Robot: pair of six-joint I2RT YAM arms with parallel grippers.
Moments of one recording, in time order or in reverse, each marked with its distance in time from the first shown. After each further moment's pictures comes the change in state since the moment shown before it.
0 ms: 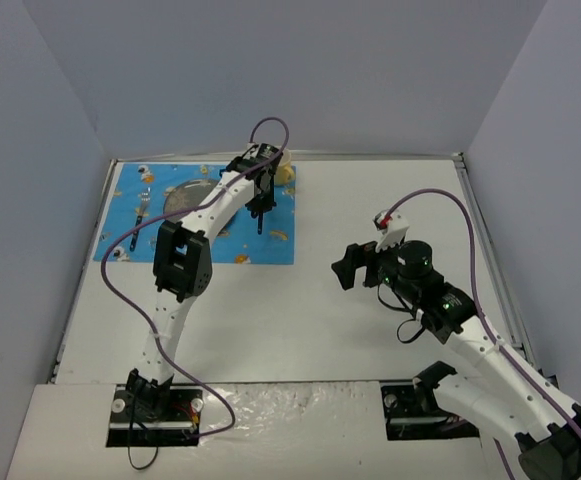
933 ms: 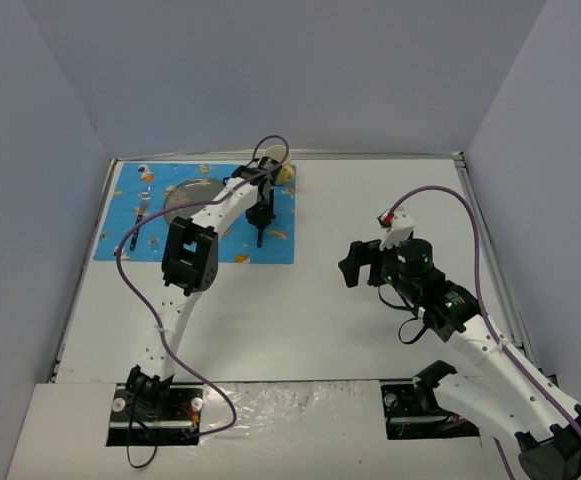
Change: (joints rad) left arm 0.022 0.167 0.048 -0.011 0.082 0.021; right arm 0.000 0.000 0.035 -0.099 0.097 0.012
